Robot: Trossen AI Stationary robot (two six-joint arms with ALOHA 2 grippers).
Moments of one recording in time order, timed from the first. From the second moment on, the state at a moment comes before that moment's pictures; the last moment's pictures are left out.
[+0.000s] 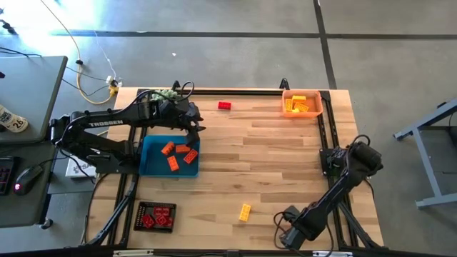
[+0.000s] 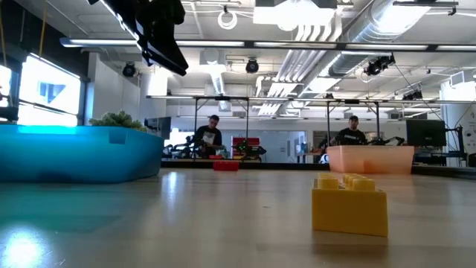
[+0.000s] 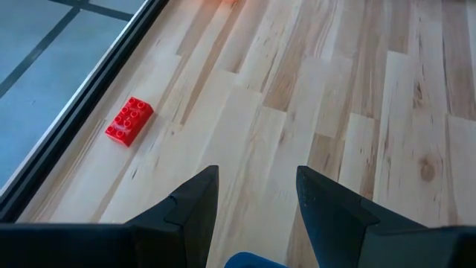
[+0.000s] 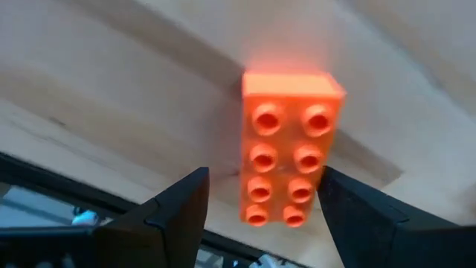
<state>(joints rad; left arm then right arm) 0.38 1.18 0.97 -0.54 -0.06 -0.03 0.89 1.89 1.18 -0.73 -0.25 1.89</state>
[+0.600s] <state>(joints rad) 0.38 1.18 0.97 -0.54 -0.06 -0.03 0.85 1.93 1.19 -0.62 -0.31 1.91</state>
